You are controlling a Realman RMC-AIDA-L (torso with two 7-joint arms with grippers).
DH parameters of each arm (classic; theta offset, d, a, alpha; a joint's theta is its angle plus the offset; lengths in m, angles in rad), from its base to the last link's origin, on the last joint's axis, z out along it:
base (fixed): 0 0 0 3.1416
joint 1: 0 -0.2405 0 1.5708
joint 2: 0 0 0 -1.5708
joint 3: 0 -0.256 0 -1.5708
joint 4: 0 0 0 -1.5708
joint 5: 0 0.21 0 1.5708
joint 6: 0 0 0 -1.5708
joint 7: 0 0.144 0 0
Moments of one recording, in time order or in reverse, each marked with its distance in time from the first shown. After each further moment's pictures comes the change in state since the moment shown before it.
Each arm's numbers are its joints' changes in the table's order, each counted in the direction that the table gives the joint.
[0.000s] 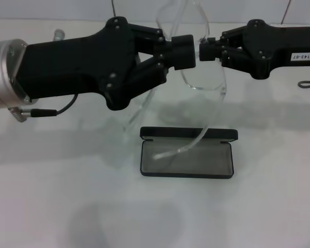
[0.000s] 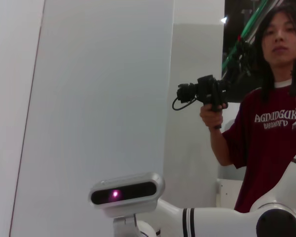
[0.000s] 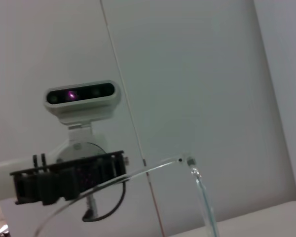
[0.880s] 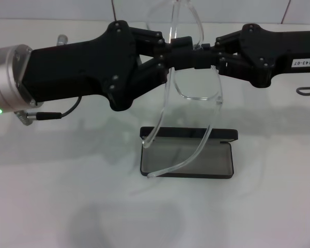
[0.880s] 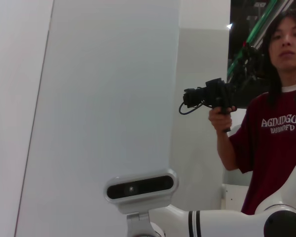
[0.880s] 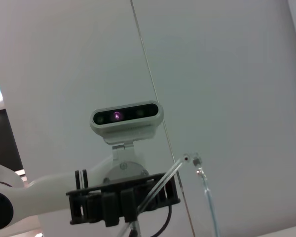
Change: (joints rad) left arm 0.010 -0.009 0.008 0.064 0.003 -0.001 0.048; right arm -0.001 0.003 0.035 -0.014 0.063 0.064 -0.001
